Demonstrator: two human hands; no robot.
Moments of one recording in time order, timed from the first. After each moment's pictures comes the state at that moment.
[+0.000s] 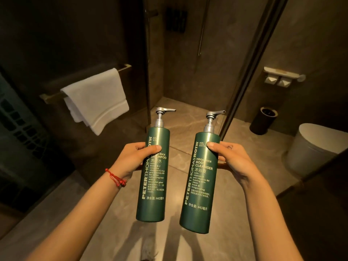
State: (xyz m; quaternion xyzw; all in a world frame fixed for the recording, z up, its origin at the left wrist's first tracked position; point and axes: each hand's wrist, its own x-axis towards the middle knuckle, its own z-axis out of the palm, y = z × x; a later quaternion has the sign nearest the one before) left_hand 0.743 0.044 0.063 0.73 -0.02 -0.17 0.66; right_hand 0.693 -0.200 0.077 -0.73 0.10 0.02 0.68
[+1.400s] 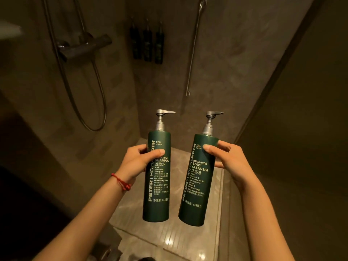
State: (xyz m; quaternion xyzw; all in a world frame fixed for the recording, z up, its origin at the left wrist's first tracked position) left_hand 1.600 -0.205 0.073 0.72 -0.04 -0.17 0.67; right_hand 1.524 -0.430 0.101 -0.74 0.12 -0.06 0.66
